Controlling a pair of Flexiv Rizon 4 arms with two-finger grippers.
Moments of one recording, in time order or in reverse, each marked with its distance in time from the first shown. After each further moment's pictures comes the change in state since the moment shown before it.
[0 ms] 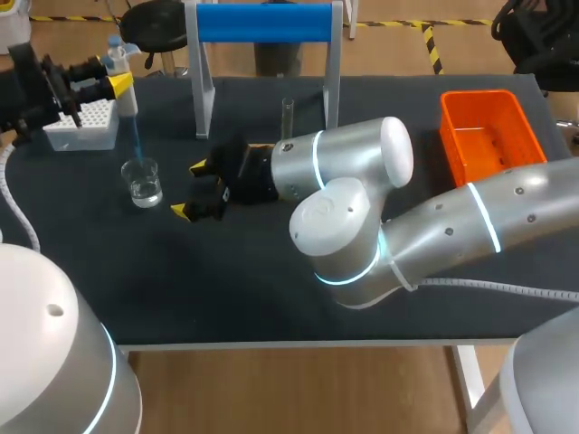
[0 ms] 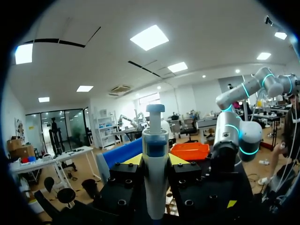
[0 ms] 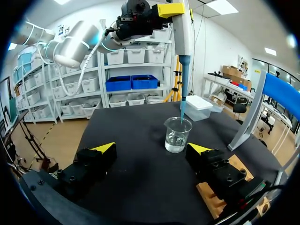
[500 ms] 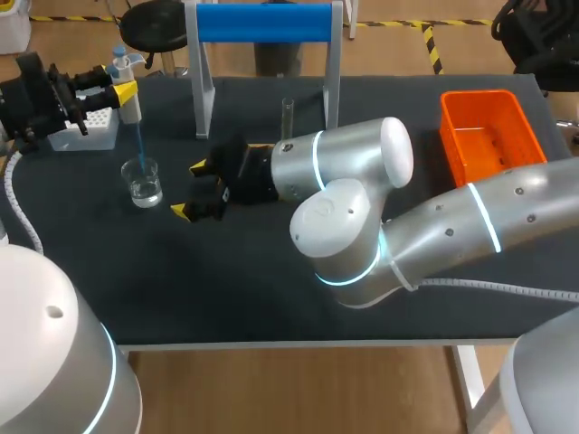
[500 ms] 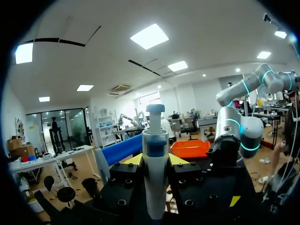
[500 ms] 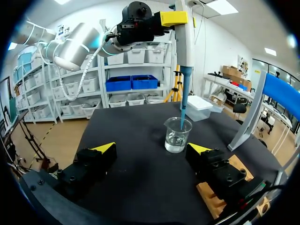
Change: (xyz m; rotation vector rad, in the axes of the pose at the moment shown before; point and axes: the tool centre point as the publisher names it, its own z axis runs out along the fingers) left arm 0.001 0.017 0.003 -0.007 -0.006 0.003; right arm 0.000 0.000 0.000 0.000 -0.001 0.000
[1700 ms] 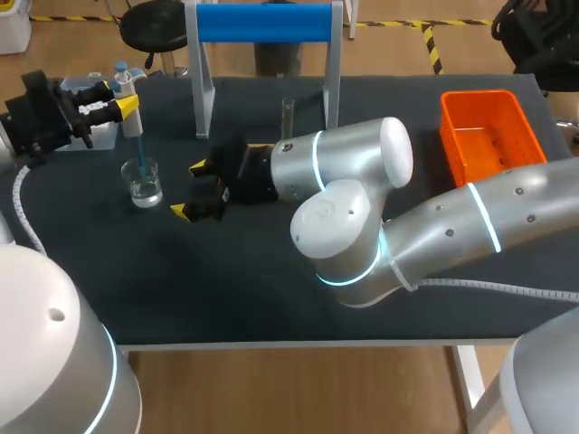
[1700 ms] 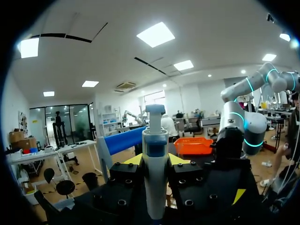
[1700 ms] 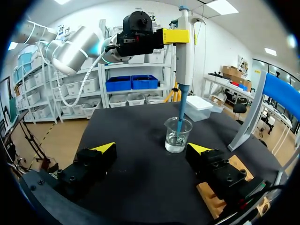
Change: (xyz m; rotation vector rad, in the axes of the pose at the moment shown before) left arm -0.003 0.032 -0.002 -0.009 -0.042 -0.042; right arm 0.000 0.000 0.000 0.000 0.001 0.000
